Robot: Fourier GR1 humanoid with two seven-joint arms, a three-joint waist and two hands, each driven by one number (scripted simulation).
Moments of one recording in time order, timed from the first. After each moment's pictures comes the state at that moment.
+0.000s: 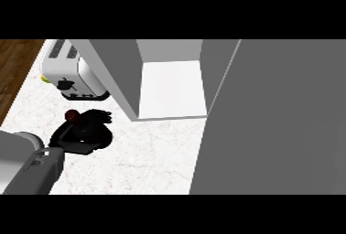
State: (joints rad) left arm -0.49 0.33 0.10 -0.41 0.01 -0.69 -0.62; right arm -0.16 -0.38 0.66 -2.50 0.09 -0.57 0.60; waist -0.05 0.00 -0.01
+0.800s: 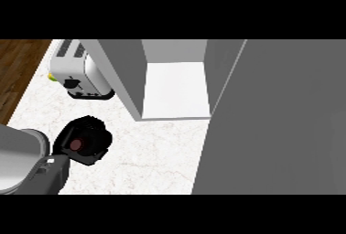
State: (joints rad) left arm -0.42 0.29 0.10 -0.48 0.03 -0.50 -0.79; right arm -0.12 -0.43 0.67 -2.50 0.08 -0.62 0.55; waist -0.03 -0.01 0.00
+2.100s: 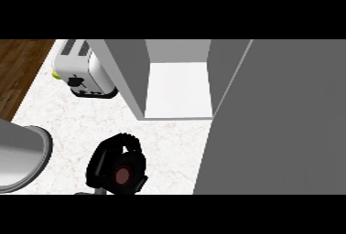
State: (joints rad) left arm 0.02 0.01 -0.15 -1.34 0.16 -0.21 -0.44; right arm -0.02 -0.52 0.72 -2.51 0.09 -0.68 0.44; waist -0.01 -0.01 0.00
